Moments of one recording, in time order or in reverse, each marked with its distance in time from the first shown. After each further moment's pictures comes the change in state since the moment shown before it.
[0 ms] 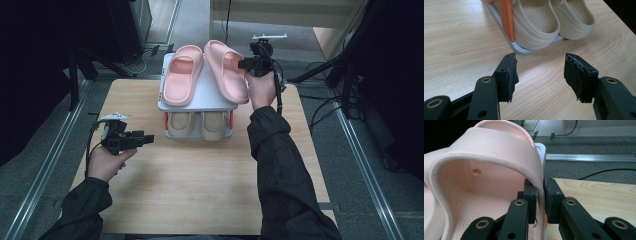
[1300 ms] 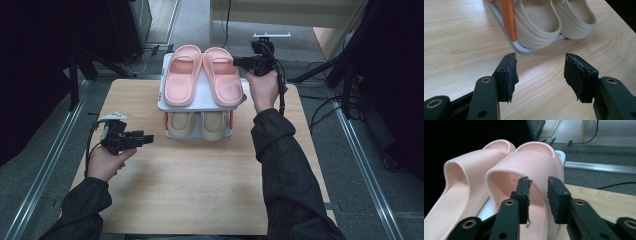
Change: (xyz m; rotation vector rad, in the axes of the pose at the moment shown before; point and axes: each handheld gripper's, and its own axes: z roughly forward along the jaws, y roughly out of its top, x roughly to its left) left arm 0.001 0.000 0.001 0.000 0.004 -0.003; right arm 0.001 0.000 -0.019 -0.045 0.150 -0.061
